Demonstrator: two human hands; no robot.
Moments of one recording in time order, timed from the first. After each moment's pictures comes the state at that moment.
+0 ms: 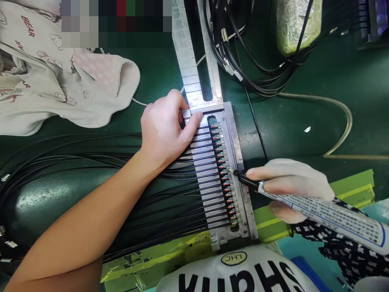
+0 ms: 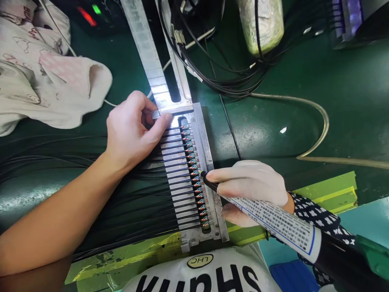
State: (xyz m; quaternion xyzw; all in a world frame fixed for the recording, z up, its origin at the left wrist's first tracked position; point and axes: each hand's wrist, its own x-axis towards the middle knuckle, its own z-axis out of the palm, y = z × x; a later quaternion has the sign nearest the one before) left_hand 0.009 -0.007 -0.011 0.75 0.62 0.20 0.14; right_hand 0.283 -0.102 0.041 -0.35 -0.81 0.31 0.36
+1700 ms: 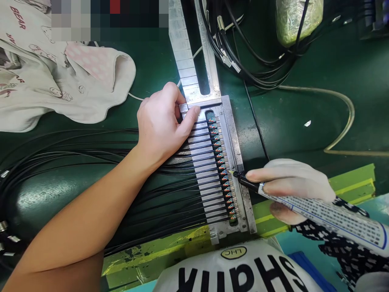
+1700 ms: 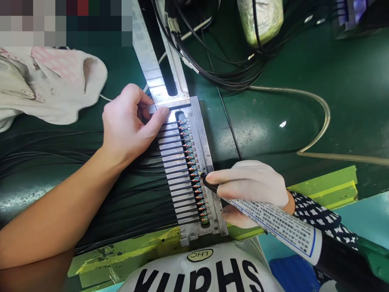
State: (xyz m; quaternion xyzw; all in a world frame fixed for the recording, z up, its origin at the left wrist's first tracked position) left_hand 0.009 -0.008 -0.009 0.74 0.63 0.18 0.16; right_hand 0.291 -0.110 0.036 -0.32 -0.81 0.33 0.36
